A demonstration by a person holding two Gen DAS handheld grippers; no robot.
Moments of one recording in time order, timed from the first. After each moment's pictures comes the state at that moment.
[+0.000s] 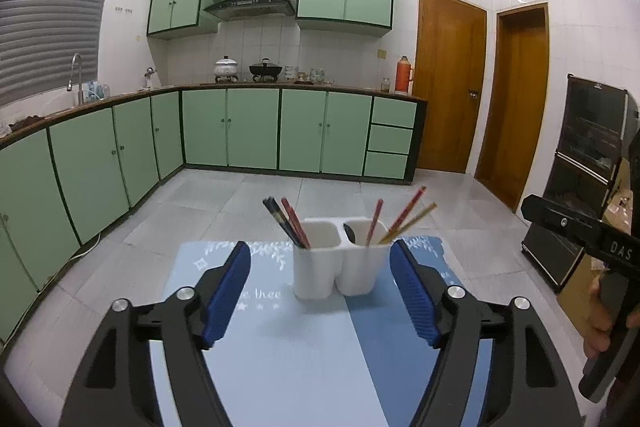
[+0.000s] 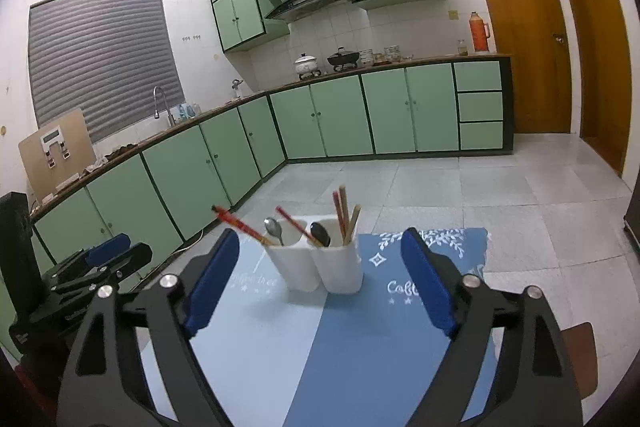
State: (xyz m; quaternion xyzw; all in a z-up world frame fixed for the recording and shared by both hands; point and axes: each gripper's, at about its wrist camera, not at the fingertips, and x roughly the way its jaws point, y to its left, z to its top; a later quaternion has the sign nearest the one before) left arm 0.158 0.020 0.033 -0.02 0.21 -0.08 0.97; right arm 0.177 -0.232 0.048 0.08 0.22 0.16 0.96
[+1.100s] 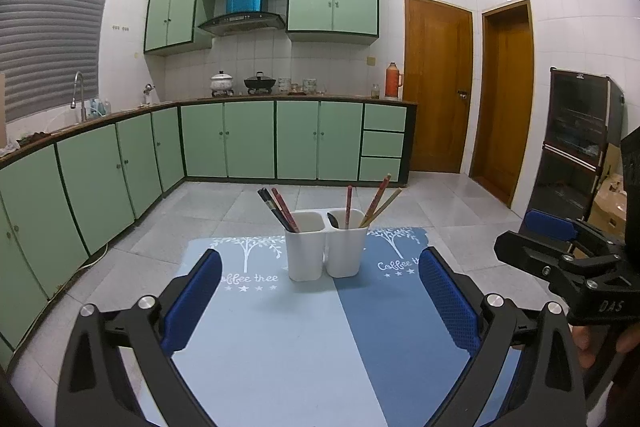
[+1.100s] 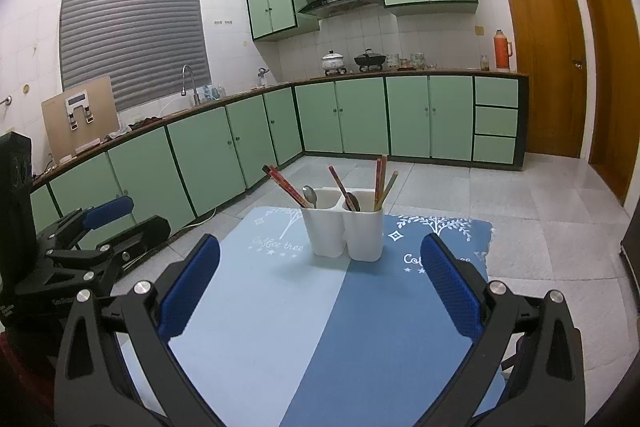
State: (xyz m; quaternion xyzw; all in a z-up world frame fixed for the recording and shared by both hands) left arm 0.082 0.009 0.041 0.00 0.19 -0.08 0.98; right arm 0.098 -0.210 0.048 0.03 0.21 0.20 0.96
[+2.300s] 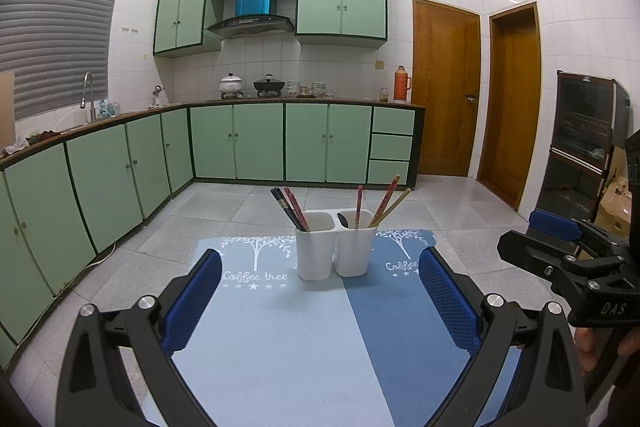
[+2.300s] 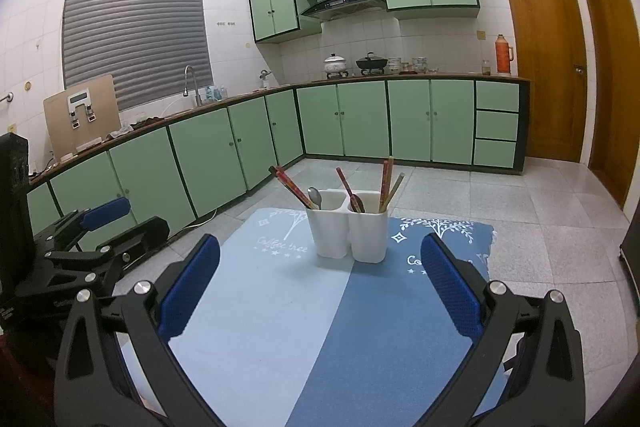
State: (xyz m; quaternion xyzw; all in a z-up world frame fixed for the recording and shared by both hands) left arm 0.072 0.020 0.040 0.00 0.19 -0.07 0.98; right arm 0.090 -0.204 0.048 0.02 0.20 0.20 0.96
